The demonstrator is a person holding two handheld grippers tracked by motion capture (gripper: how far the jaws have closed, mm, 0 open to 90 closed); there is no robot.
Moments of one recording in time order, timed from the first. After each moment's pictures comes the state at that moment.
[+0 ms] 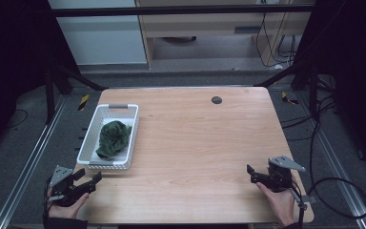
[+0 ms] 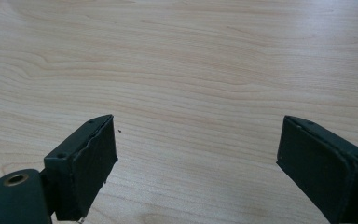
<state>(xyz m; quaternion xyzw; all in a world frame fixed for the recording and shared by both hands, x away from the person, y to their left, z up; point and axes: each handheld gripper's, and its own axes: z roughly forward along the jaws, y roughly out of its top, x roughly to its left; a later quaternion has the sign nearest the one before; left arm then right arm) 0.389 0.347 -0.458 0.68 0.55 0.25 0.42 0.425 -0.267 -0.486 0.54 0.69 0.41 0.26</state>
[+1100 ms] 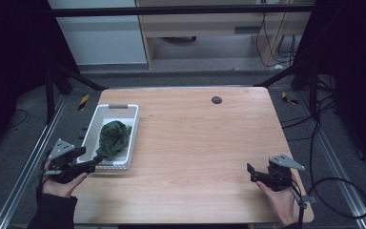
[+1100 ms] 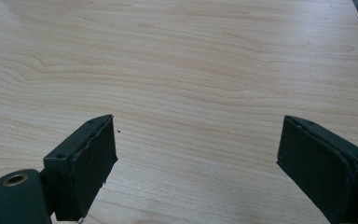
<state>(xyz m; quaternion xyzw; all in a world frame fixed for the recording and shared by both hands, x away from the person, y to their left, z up) 0.431 0.336 -0.389 0.73 0.49 0.25 0.40 0.427 -0.266 -0.484 0.54 0.69 0.40 0.27</state>
